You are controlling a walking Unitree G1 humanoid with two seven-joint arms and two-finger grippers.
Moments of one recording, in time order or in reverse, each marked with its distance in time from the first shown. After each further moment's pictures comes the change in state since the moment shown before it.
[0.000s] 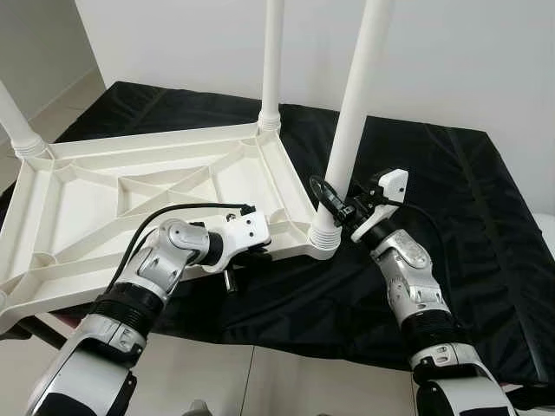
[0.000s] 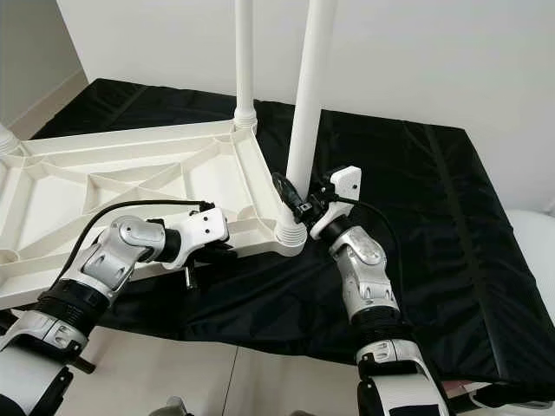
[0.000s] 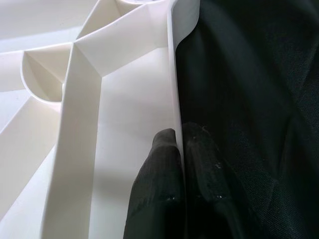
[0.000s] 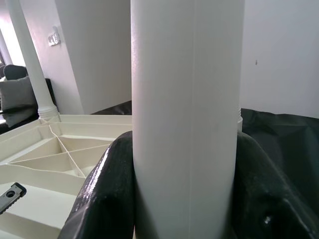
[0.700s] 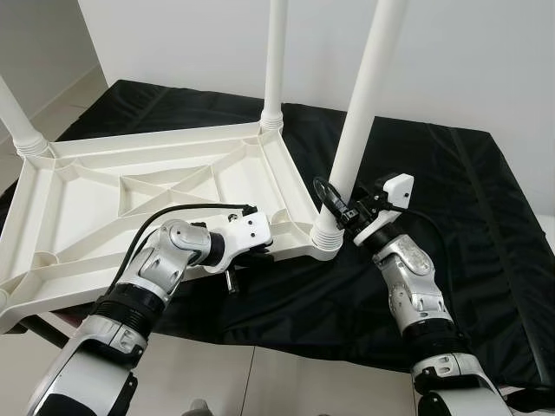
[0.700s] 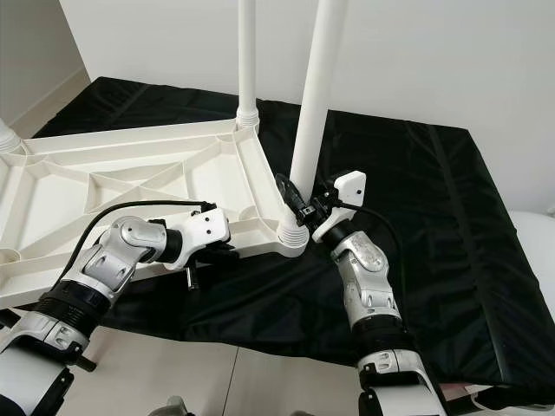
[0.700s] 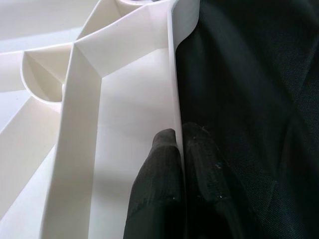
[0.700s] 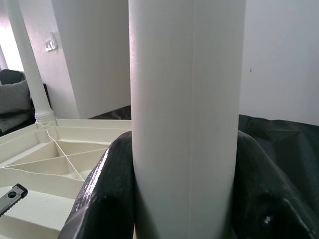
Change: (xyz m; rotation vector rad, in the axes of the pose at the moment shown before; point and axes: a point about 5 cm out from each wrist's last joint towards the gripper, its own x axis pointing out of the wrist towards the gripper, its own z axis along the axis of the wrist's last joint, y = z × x) left arm 0.001 -0.001 0.002 0.006 -0.009 -0.001; right arm -0.014 0.003 -0.001 -0.015 -0.028 -0.028
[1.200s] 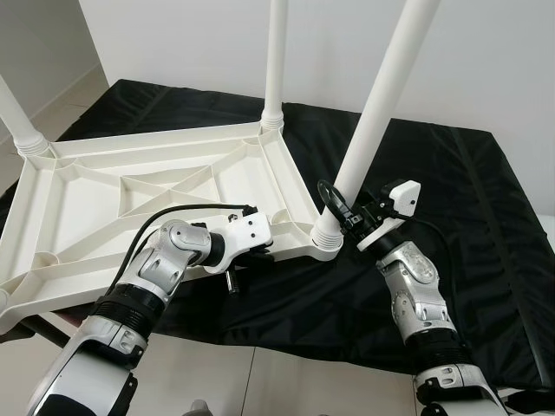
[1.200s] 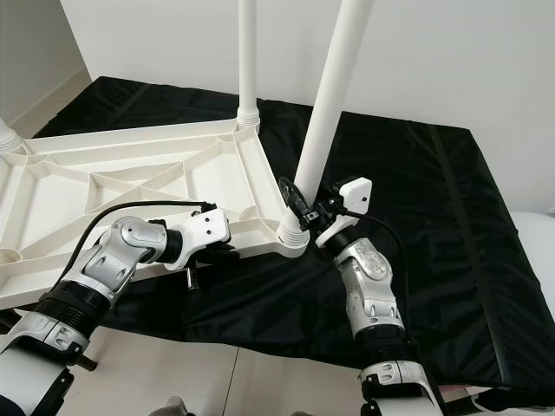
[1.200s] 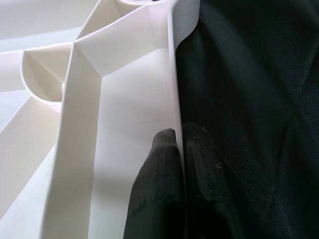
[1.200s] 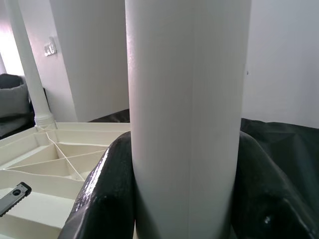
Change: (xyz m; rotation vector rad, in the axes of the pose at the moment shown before) left arm 0.000 0.000 0.000 0.000 0.000 0.000; right arm -0.009 0.001 0.001 -0.004 -0.021 -0.011
